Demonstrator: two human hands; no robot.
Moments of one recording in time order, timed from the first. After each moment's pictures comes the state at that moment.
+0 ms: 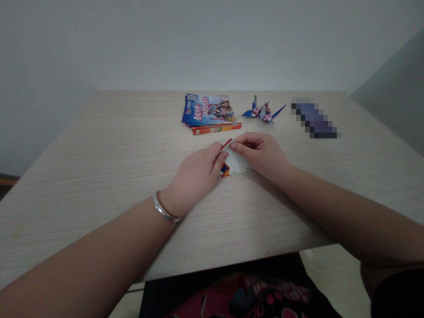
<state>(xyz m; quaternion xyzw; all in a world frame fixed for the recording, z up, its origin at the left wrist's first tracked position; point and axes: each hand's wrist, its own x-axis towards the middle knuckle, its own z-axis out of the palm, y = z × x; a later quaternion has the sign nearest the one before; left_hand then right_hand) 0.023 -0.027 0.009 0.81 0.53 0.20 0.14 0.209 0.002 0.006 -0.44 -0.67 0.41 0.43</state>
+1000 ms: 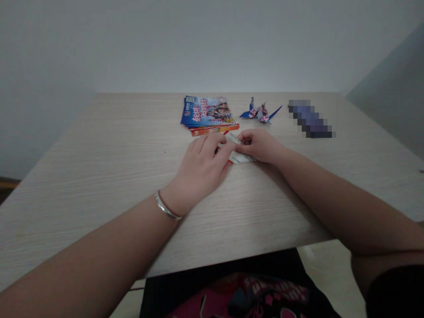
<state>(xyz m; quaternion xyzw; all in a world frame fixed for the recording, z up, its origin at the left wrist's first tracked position) 0.030 -0.026 0.009 0.88 0.40 0.24 -0.09 0.238 0.041 0.010 -0.53 -0.75 0.33 0.22</state>
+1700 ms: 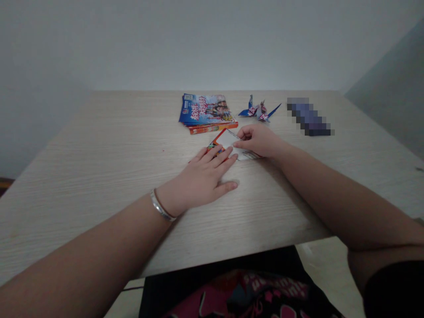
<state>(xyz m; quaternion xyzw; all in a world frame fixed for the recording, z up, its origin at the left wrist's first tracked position) 0.021 -0.030 -0.002 0.93 0.37 0.02 0.06 0.243 0.052 0.005 -0.53 -0.73 0.36 0.24</state>
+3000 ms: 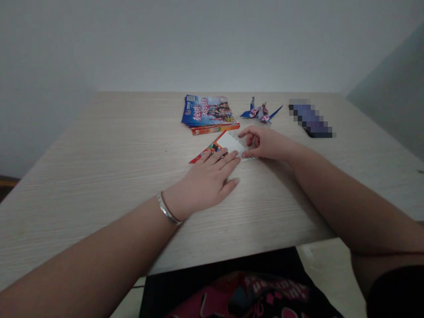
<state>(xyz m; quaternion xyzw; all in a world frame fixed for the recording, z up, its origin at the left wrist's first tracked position) 0.028 -0.037 0.003 0.92 0.37 0.06 0.08 0.268 0.052 0.012 -0.52 -0.78 0.30 0.18</state>
